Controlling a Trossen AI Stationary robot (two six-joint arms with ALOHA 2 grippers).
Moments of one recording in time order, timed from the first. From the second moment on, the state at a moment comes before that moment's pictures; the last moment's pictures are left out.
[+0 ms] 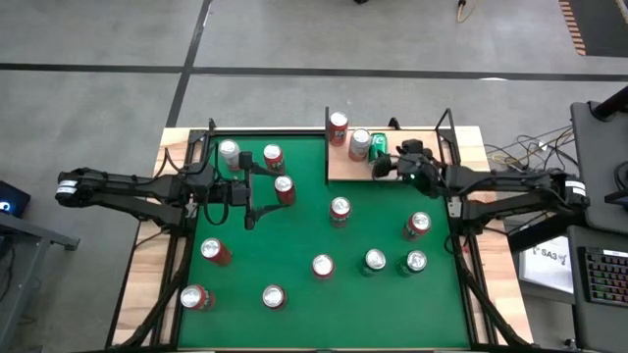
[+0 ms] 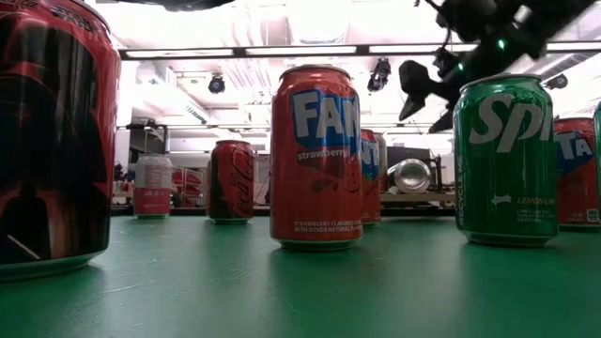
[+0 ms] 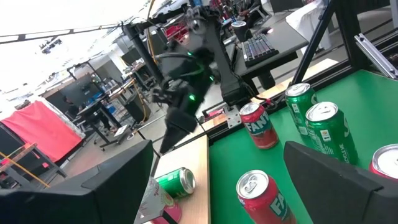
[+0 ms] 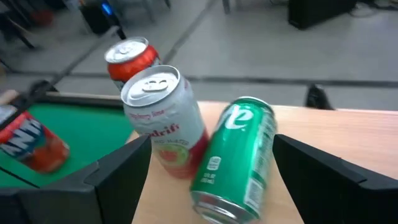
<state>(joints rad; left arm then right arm) -0.01 0.91 0.67 0.21 -0.07 0.53 -0.27 1.07 0.64 -0.17 0.72 0.73</state>
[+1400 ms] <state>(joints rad) -0.01 0.91 0.67 0.18 -0.07 0.53 -0.64 1.60 1.24 -0.90 0.14 0.58</state>
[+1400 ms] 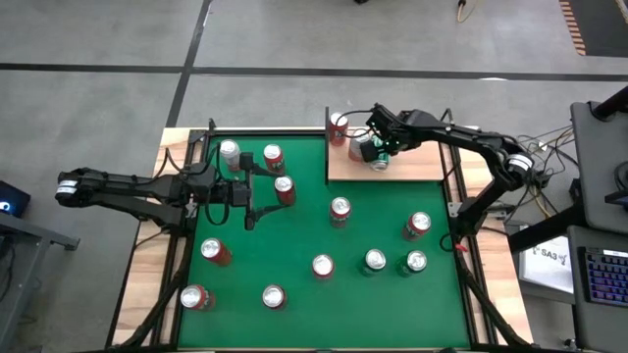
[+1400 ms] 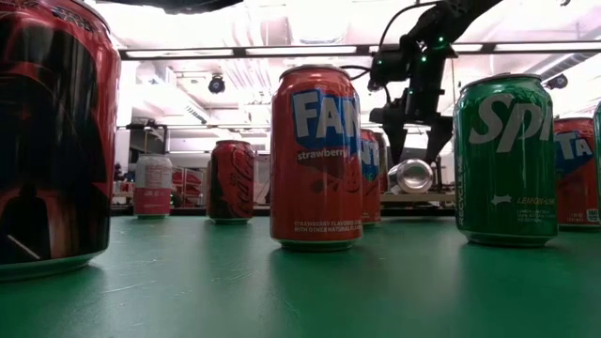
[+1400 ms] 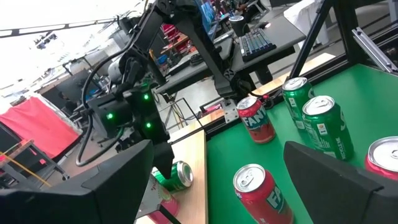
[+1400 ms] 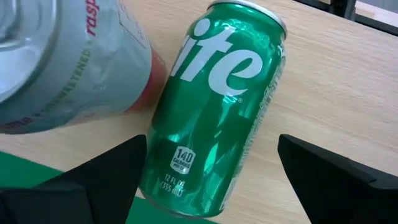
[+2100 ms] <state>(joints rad) -0.01 0.91 0.67 0.18 -0.07 0.53 -0.64 1.67 1.23 -0.89 0.14 0.56</state>
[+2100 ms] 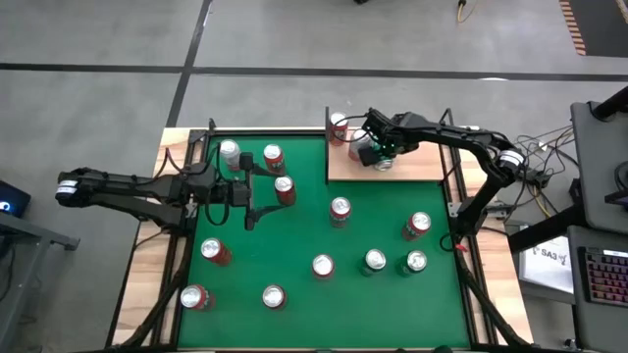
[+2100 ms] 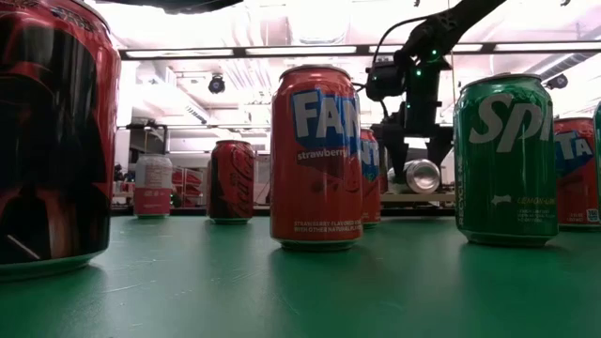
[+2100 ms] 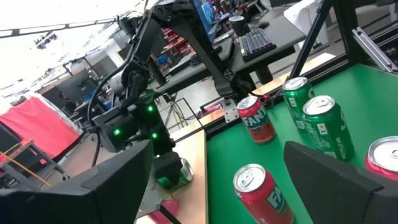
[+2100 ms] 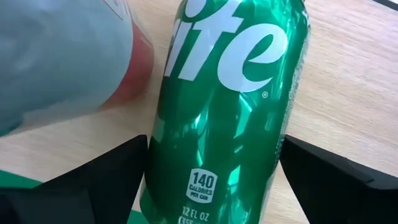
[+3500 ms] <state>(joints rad) -0.01 0.91 0.67 0.29 0.07 0.49 -0.15 1.02 0.97 -0.42 0.60 0.56</state>
